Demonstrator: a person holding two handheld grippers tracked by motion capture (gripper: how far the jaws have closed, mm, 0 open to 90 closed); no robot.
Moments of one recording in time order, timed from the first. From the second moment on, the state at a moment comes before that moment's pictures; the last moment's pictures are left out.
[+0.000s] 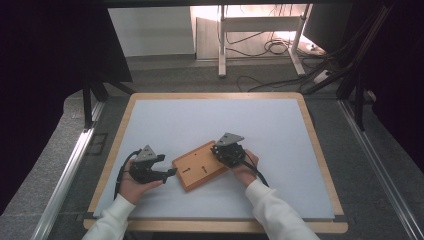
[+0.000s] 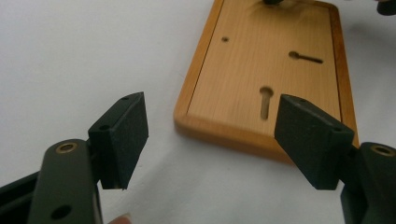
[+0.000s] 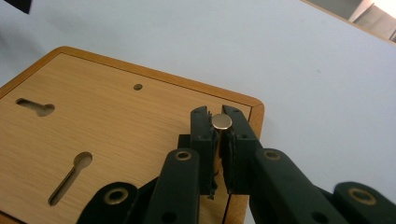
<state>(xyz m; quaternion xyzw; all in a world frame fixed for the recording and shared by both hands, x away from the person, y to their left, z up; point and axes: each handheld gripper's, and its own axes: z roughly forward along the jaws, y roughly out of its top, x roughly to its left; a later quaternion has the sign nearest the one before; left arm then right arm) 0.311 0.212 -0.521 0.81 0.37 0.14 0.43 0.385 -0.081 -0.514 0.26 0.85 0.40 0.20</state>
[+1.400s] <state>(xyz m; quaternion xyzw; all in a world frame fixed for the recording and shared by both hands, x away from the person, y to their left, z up) 0.347 0.237 -0.526 0.82 0.39 0.15 0.38 0.299 -0.229 -0.506 0.37 0.82 0.41 0.18</state>
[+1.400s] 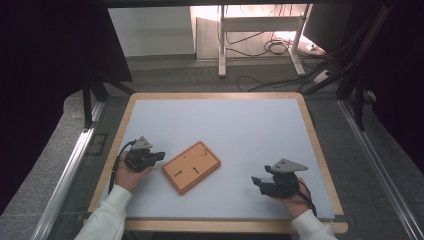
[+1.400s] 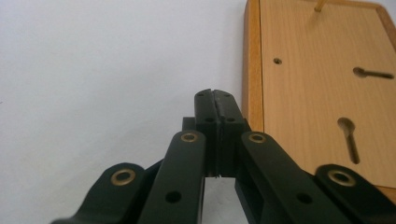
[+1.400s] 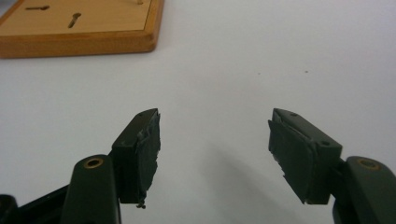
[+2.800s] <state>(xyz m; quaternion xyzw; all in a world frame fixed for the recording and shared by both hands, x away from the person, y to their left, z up) 0.310 0.207 -0.528 0.87 0.31 0.10 0.36 0.300 -0.229 -0.506 0.37 0.81 0.41 0.19</state>
